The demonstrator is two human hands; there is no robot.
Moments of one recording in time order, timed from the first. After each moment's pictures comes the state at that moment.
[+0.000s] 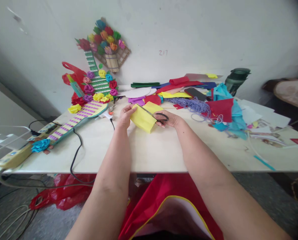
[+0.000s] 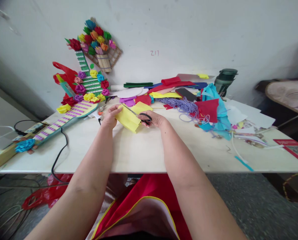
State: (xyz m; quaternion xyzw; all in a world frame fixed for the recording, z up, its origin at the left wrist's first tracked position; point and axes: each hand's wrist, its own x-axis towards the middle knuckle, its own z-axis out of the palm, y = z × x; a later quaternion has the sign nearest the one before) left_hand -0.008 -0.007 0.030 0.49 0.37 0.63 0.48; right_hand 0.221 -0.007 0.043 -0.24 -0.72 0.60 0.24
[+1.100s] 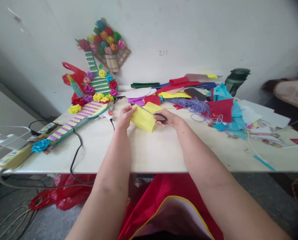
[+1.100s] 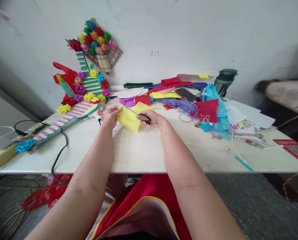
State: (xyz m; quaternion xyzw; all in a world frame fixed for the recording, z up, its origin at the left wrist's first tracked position) left_hand -0.009 -0.006 0.029 0.49 0.38 0.64 0.46; right_hand 0.217 -0.004 0.041 -0.29 -0.68 0.61 0.27
